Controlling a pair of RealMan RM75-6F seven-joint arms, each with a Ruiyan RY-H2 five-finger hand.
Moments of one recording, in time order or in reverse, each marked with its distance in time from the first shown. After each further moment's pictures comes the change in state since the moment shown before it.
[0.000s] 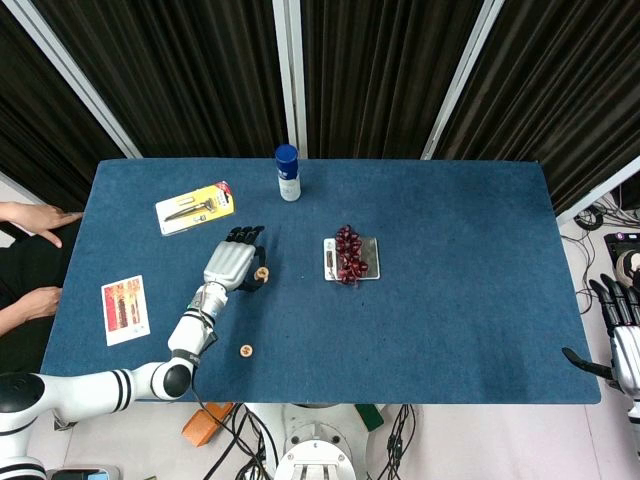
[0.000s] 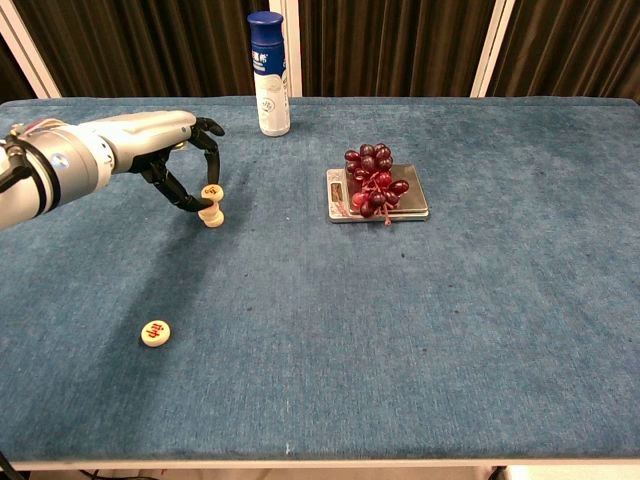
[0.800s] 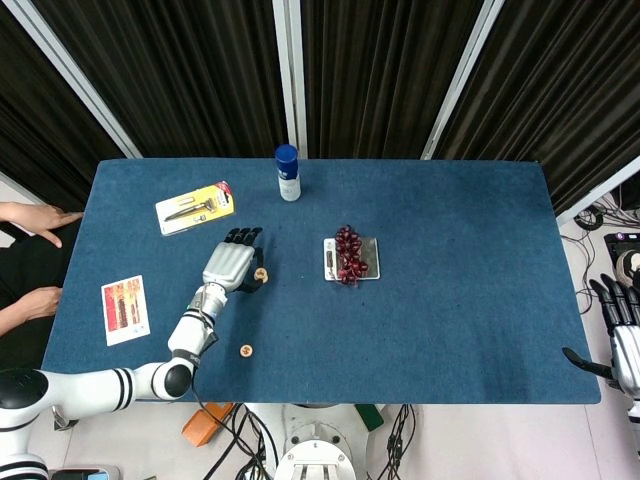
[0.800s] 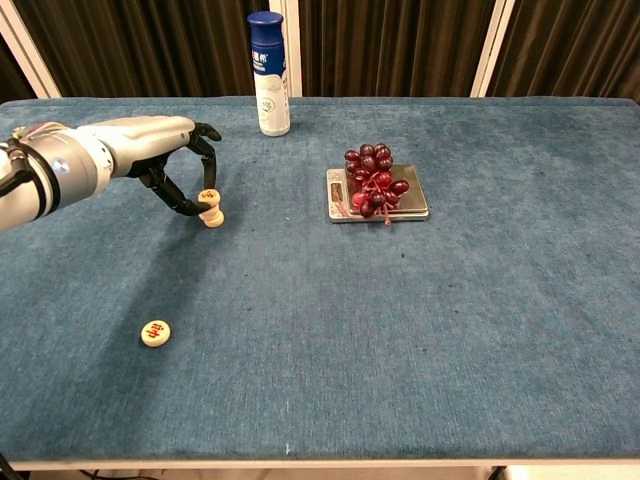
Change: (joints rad) left arm -0.028 0.004 0.033 0.001 -0.042 0.017 0.029; right arm 0.001 0.001 0.002 0.000 0.007 -0.007 0.001
